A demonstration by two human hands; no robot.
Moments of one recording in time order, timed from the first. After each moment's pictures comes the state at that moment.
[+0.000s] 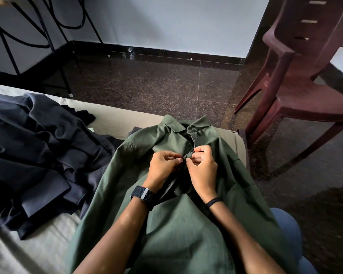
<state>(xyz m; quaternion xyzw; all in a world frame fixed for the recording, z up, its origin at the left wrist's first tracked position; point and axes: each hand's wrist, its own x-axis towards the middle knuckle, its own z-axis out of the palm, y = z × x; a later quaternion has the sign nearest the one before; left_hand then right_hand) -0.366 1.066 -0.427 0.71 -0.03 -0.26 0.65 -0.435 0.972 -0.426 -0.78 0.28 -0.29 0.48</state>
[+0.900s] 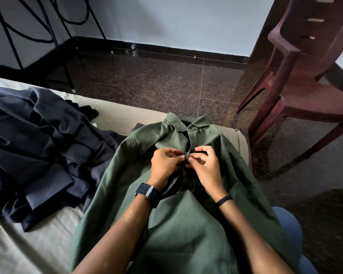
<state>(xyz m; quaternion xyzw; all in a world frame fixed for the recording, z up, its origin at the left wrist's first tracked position) -0.370 1.068 -0.430 0.71 -0.01 -0.23 0.66 -0.442 0.963 -0.430 -0.70 0.24 -0.21 0.64</state>
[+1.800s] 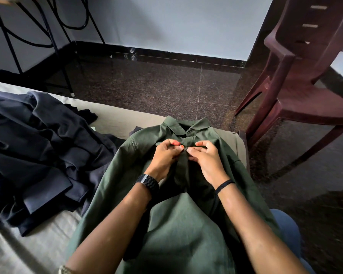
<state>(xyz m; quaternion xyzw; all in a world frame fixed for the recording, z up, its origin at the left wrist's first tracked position) -0.344 1.054 -0.427 0.60 -0.07 -0.29 0.74 -0.416 0.946 -0.407 -0.61 0.29 -0.14 0.72</state>
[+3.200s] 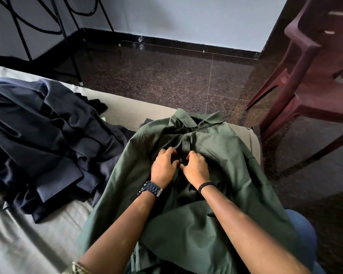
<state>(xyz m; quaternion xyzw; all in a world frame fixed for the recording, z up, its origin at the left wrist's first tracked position) -0.346 1.093 -0.486 0.92 -0.18 -0.08 0.34 -0.397 0.992 -0.465 -0.92 0.28 -0.01 0.28</state>
